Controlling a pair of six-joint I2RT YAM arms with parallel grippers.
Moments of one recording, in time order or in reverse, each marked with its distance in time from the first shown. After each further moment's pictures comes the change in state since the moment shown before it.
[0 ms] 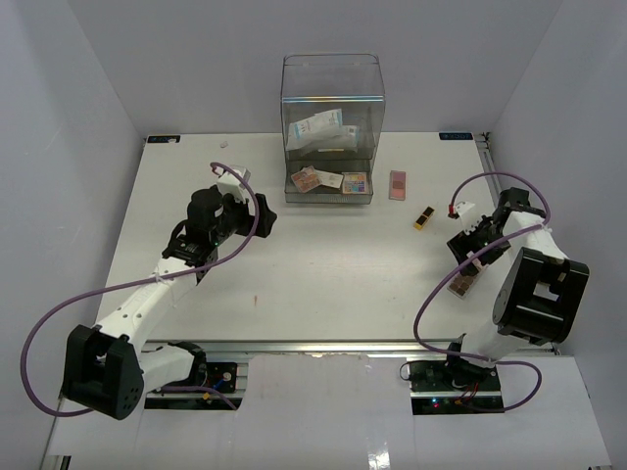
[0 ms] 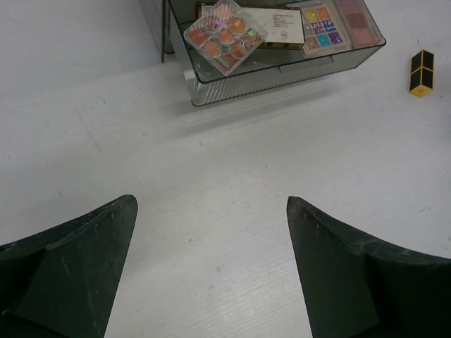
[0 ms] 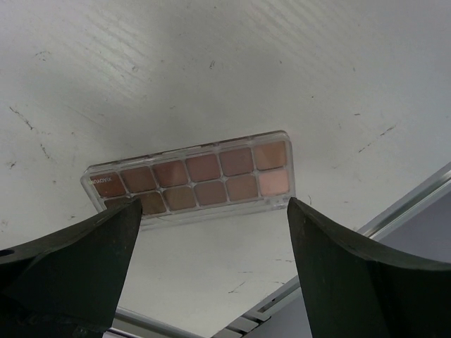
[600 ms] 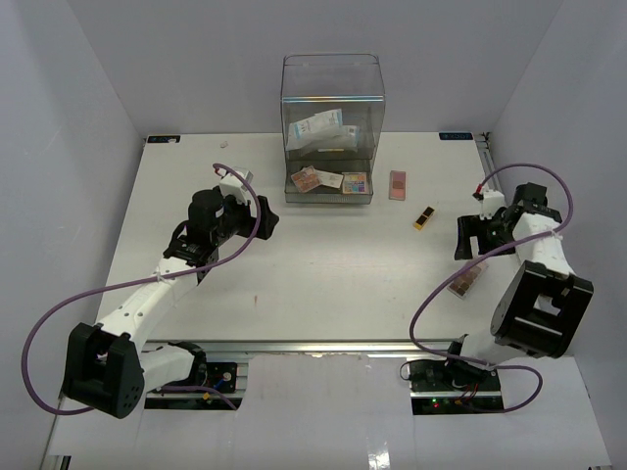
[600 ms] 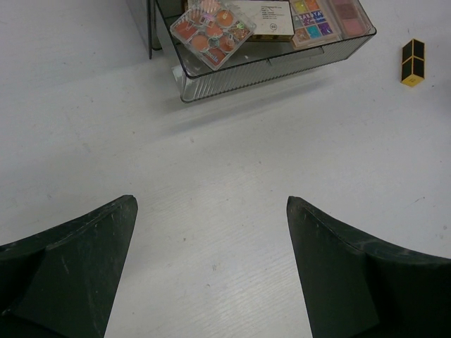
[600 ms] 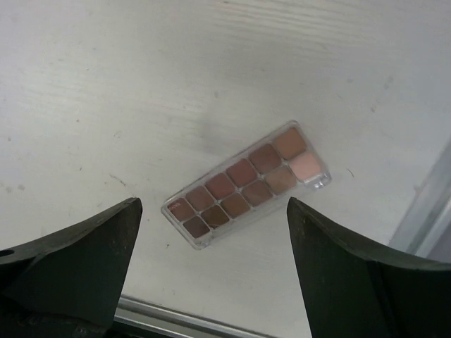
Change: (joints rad) left arm 0.000 0.008 -0.010 0.018 0.043 0.009; right arm -0.054 -0.121 0.010 0.023 -0.084 0.538
